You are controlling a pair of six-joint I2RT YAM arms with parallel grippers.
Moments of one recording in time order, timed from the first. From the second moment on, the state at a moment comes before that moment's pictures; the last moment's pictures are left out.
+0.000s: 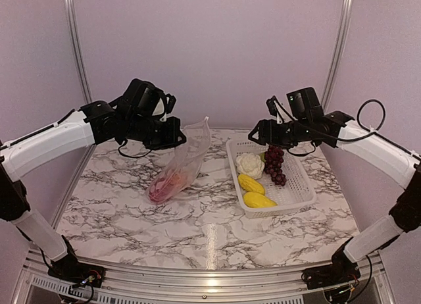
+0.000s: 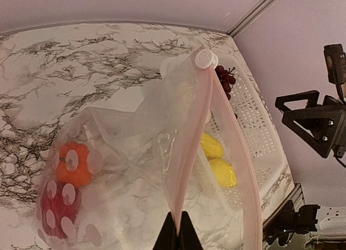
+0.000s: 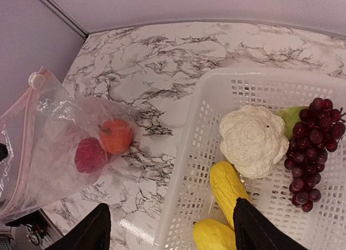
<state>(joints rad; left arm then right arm) -0.82 1.56 1.53 -0.62 -0.02 -0.62 0.53 1.42 1.31 -0.52 -0.17 0.43</state>
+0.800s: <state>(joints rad) -0.82 1.57 1.58 -0.67 -0.01 -0.55 0.54 1.62 1.32 -0.95 -0.23 0.21</state>
